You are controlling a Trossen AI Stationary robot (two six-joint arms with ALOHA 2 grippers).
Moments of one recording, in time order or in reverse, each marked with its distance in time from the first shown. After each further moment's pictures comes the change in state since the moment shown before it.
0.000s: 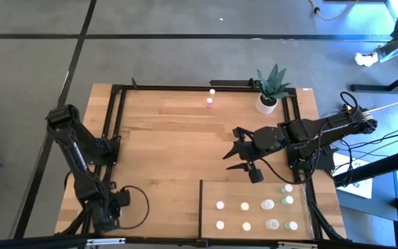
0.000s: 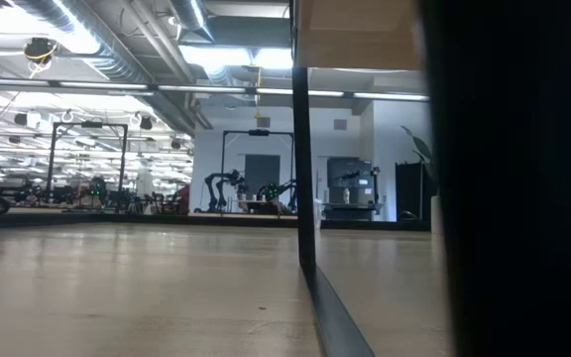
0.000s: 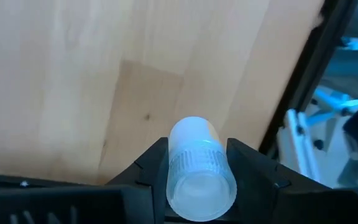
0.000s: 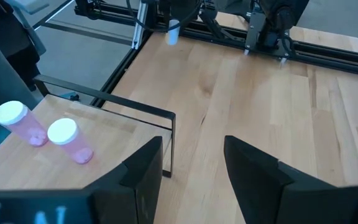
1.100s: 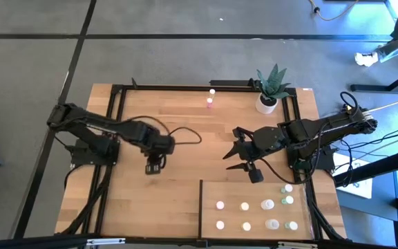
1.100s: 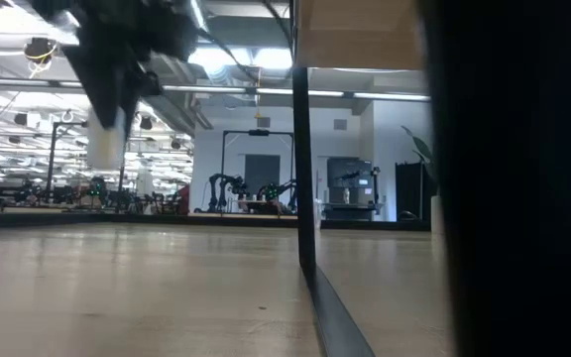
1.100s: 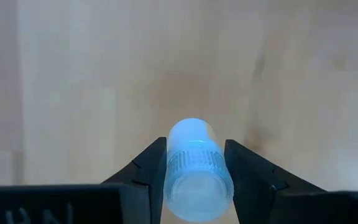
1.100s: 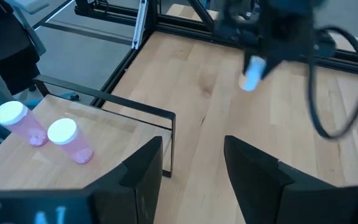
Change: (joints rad) left arm 0.997 -0.008 0.218 -0.308 0.032 1.195; right arm 0.000 0.000 0.000 0.000 0.000 0.001
